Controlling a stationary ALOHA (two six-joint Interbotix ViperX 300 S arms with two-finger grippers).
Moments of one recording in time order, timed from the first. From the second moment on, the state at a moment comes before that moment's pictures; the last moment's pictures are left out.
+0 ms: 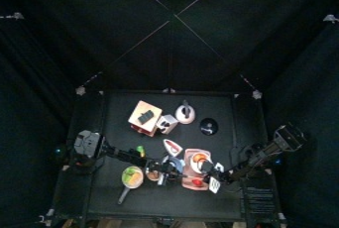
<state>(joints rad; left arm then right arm) -0.19 0.37 0.55 0.17 -0.58 -0.15 0.62 -0.28 0.98 -0.58 0.44 1.58</state>
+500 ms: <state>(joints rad) -0.19 0.37 0.55 0.17 -0.57 -0.15 0.62 -0.25 0.98 -0.58 0.41 1.58</state>
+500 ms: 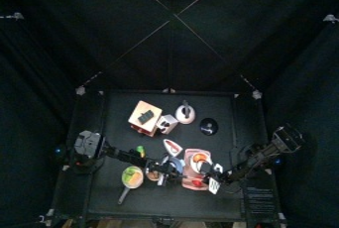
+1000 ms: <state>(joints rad) -0.19 0.39 0.54 0.17 -0.57 -0.15 0.62 -0.22 0.98 -0.58 0.41 1.58</state>
